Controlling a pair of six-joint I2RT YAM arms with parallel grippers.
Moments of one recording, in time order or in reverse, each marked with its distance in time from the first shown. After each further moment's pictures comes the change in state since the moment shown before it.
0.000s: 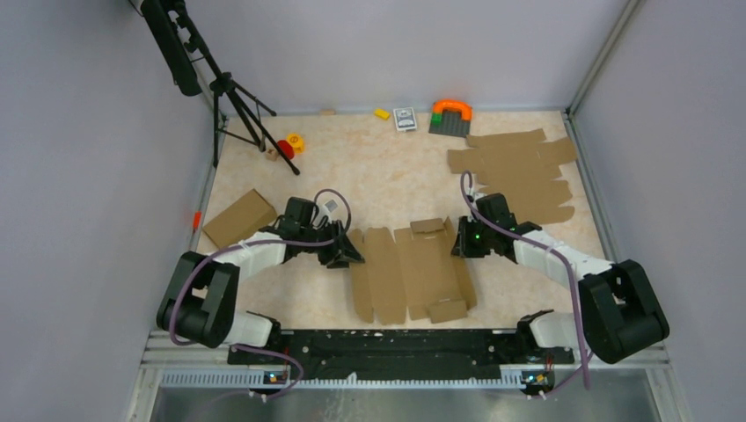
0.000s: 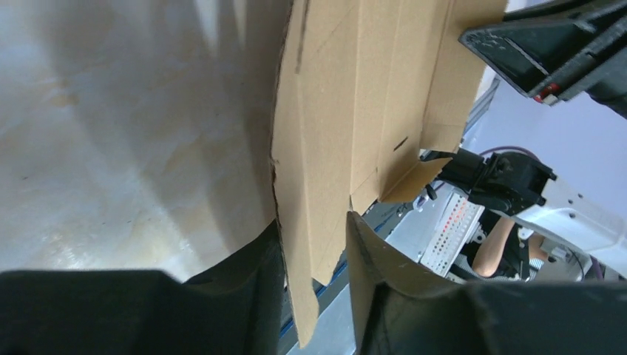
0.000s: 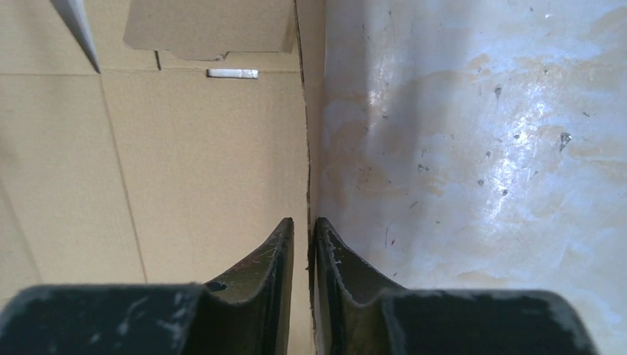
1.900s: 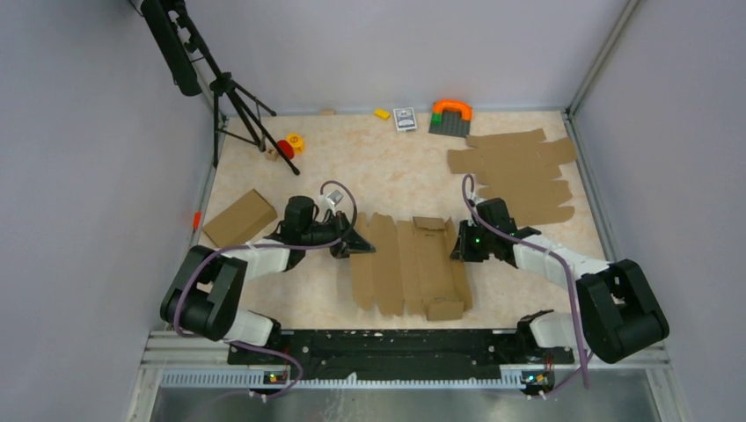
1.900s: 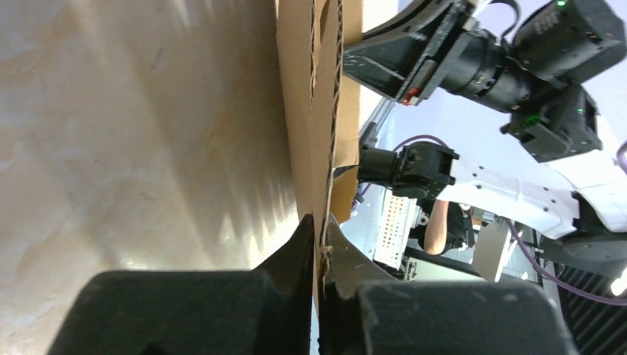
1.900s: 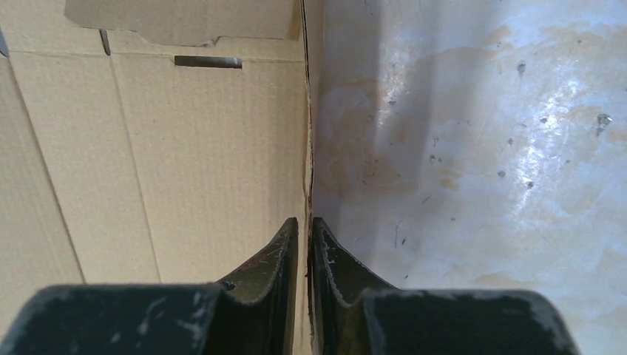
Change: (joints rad) left arm -0.027 0.051 -0.095 0.507 0.158 -0.253; right arm 0.000 0.002 -0.053 0.059 -0.017 0.051
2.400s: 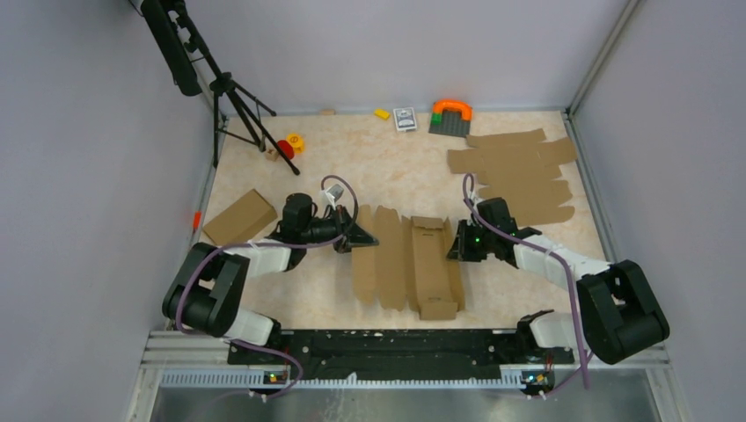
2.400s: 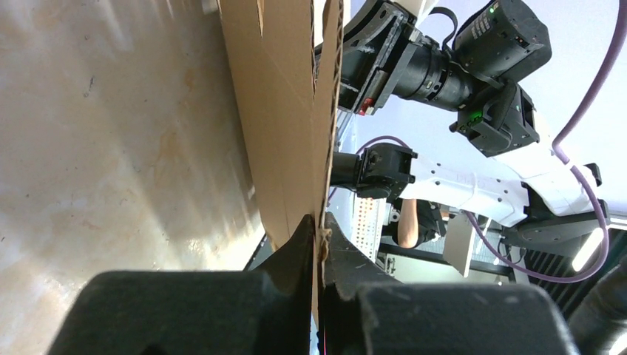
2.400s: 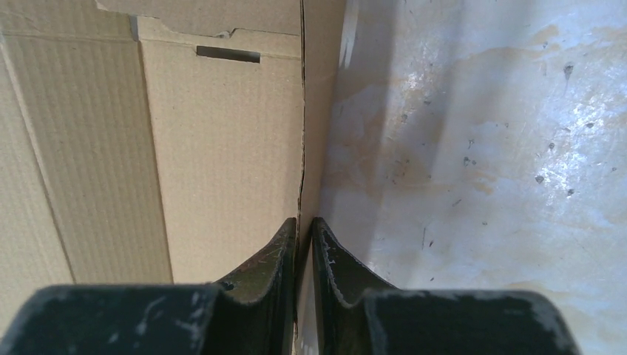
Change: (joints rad) left arm 0.000 0.006 -0.006 0.196 0.056 -0.149; right arm 0.000 -0.005 -0.005 0.020 -0.074 0.021
